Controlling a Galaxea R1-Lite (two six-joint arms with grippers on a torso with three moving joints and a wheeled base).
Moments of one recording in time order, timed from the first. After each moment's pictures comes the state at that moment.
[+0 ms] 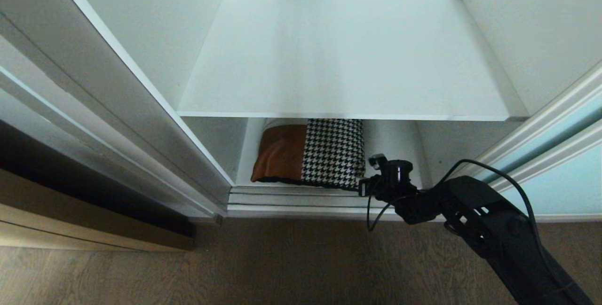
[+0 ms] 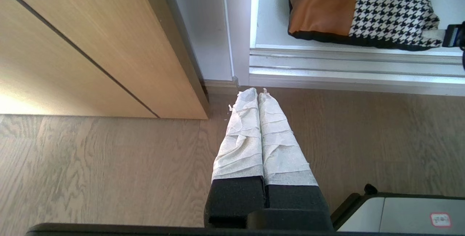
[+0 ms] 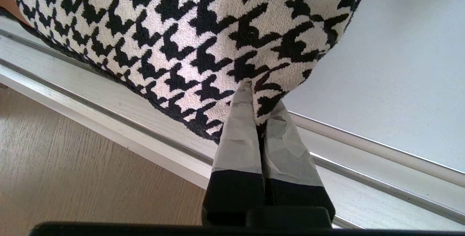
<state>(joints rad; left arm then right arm) 0.01 0.00 0.00 0.00 0.01 0.02 0.25 2.89 -1.94 -0.68 0.20 0.10</state>
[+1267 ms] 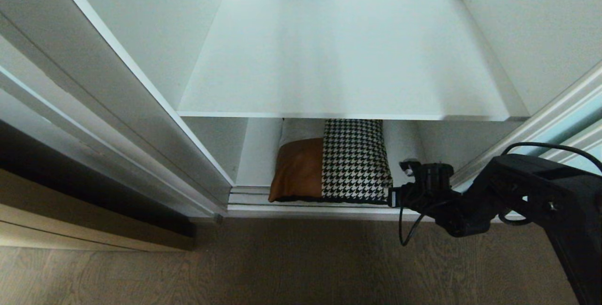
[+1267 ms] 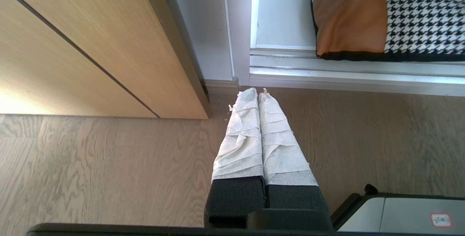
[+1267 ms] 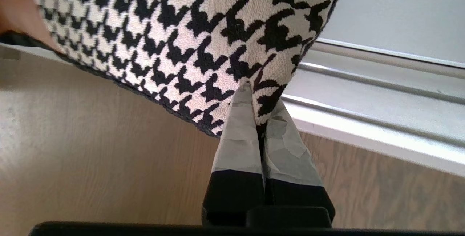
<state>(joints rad) 0.01 0.00 0.00 0.00 0.01 0.01 0.17 2.52 -1.23 -0.88 0.20 0.12</state>
